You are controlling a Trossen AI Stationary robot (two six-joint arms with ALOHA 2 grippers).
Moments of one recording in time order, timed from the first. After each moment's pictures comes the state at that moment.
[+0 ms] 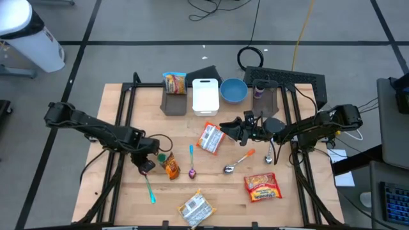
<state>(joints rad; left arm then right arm) -0.18 1.14 0.43 -0.72 0.54 -1.05 0.03 1.38 0.47 1.12 0.13 0.80</state>
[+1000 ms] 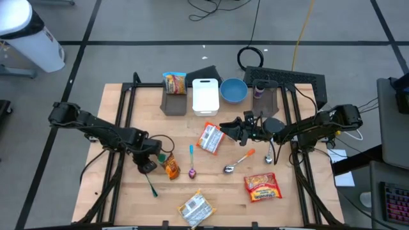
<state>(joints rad) -0.17 1.24 0.43 -0.66 0.47 -1.00 0.03 1.38 0.47 1.11 0.13 0.80</state>
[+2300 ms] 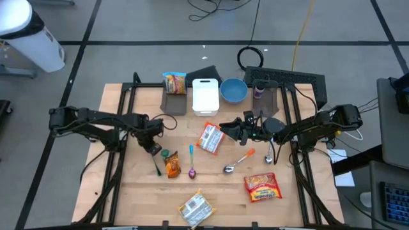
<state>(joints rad) 0.22 1.24 0.50 -0.79 0.26 -0.63 0.03 1.38 0.47 1.11 0.13 0.83</state>
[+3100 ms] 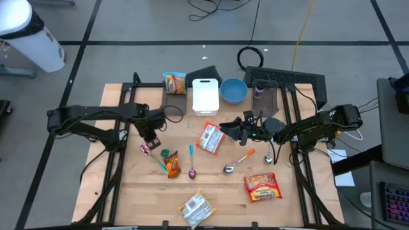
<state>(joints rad) 0.24 1.20 0.81 -1.12 0.19 -0.35 0.03 1.38 0.47 1.11 0.13 0.81</state>
